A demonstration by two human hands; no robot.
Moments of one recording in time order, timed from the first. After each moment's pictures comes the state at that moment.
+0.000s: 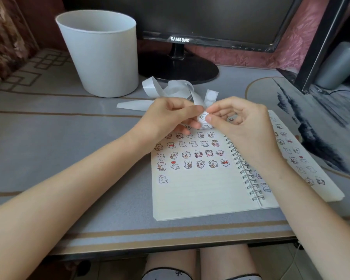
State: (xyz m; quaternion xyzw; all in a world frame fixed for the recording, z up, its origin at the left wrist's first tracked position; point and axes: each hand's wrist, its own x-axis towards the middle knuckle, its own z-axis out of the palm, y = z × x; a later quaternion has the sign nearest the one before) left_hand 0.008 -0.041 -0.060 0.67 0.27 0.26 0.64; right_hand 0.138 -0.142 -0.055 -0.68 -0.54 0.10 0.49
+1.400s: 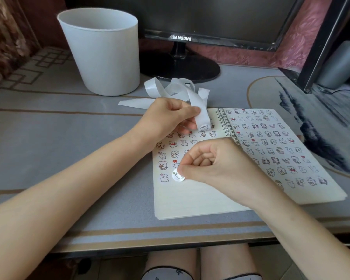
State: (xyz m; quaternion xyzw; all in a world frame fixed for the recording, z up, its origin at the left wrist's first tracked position) left_hand 0.008 -0.039 -0.063 0.67 0.32 0.26 0.62; right_hand 0.082 -0.172 -0.056 -0.72 -0.49 0.35 0.36
